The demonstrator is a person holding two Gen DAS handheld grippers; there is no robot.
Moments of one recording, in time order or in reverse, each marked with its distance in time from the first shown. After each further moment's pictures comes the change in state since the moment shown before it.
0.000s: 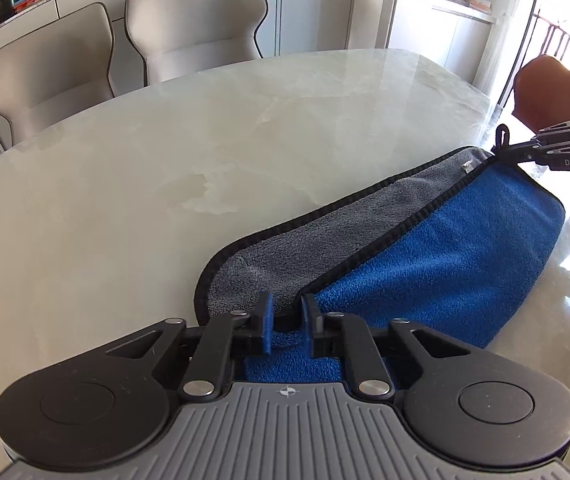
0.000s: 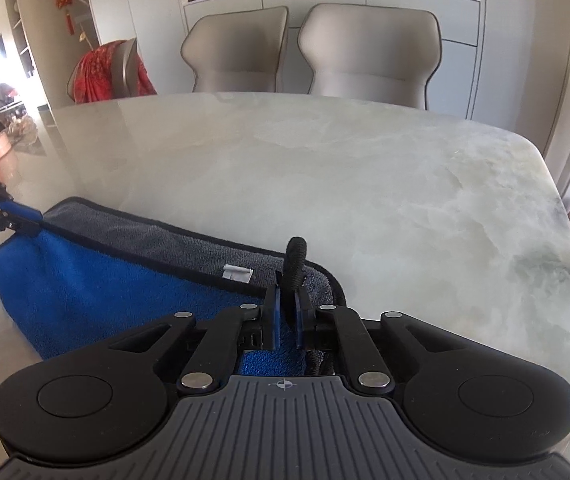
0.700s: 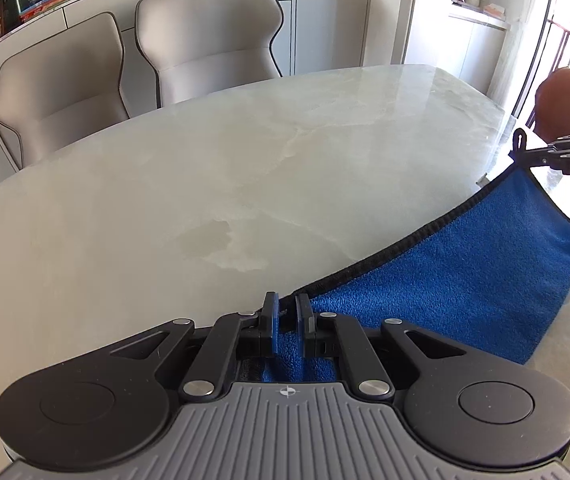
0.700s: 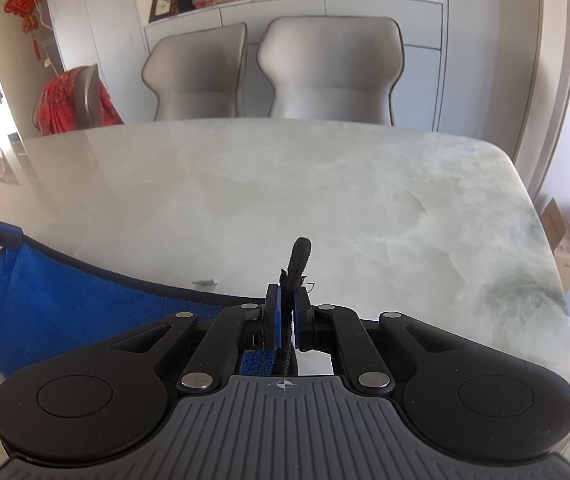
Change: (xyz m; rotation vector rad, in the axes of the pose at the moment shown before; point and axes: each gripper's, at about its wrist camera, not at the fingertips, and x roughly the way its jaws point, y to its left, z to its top) left arm 0.024 0.016 0.040 -0.008 -0.015 0.060; right arm 0.023 -0.024 0.022 0.069 -0.016 -0.086
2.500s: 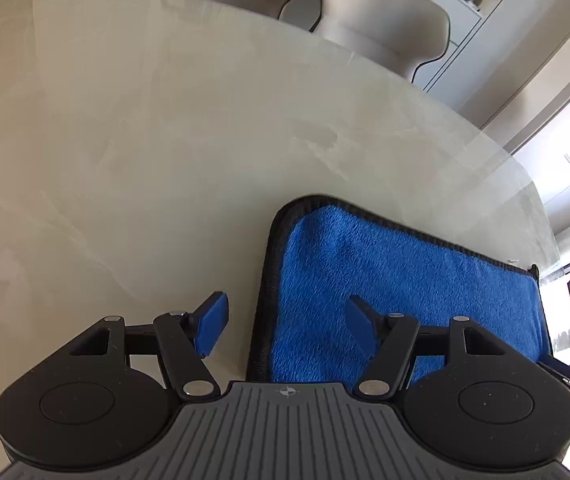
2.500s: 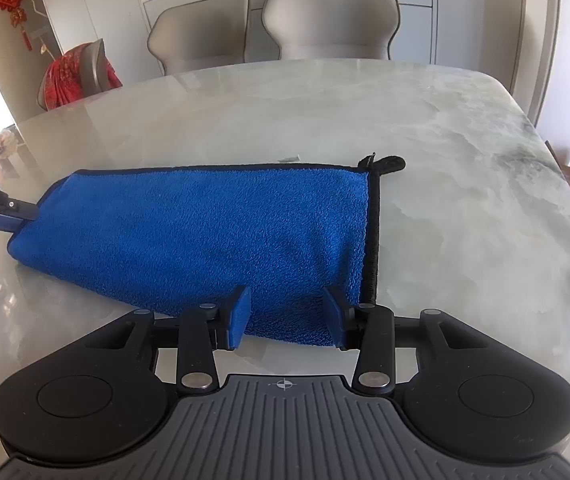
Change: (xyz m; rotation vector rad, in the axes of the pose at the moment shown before) left arm -0.033 0.026 -0.075 -0.678 0.035 0.036; right arm -0.056 0.057 -0.079 0.059 0.085 0.009
